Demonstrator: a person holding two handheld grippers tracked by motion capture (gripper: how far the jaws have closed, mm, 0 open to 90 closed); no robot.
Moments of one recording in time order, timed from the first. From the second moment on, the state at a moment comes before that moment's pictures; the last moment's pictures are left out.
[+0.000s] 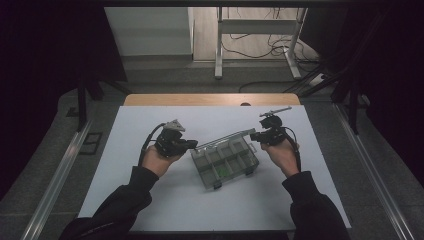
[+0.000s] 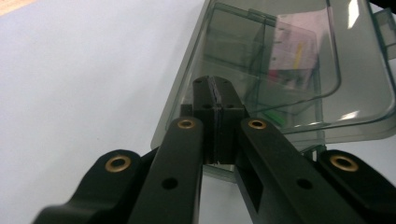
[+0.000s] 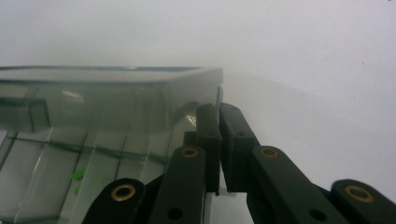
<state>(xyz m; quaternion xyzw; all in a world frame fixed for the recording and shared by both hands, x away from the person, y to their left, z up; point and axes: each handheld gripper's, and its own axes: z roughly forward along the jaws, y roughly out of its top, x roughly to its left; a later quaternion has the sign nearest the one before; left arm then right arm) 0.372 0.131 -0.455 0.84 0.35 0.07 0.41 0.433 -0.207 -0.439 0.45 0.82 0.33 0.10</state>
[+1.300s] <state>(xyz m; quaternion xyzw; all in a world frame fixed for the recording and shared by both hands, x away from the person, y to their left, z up) 0.340 0.115 -0.475 0.85 0.34 0.04 0.39 0.398 -0.231 -0.430 0.44 0.83 0.33 0.08</state>
